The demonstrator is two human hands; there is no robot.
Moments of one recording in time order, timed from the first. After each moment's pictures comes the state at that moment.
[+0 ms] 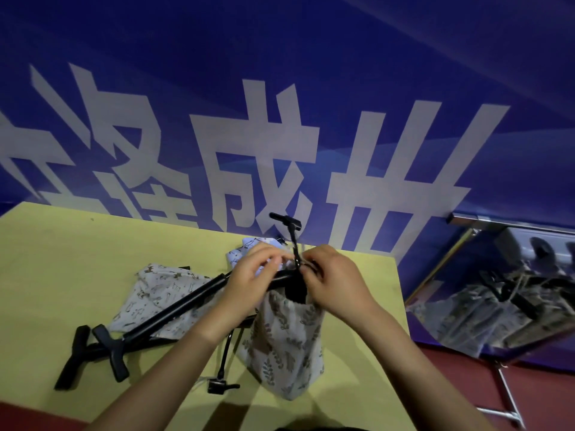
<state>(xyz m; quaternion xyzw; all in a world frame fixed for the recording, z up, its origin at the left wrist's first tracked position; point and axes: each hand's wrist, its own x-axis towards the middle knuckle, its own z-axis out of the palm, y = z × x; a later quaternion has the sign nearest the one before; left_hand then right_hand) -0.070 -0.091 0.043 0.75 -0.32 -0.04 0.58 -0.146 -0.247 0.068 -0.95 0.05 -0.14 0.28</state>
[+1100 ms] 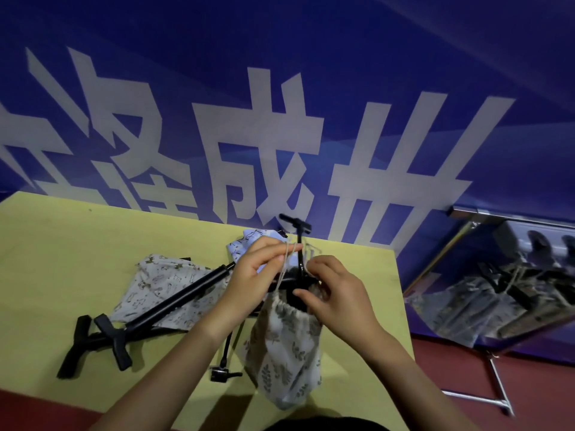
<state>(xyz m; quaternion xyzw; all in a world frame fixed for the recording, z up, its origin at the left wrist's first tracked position) -0.089 -0.081 0.054 0.71 -0.30 -0.09 0.63 -0.176 -0.235 0.031 -0.93 0.02 -0.22 0.29</state>
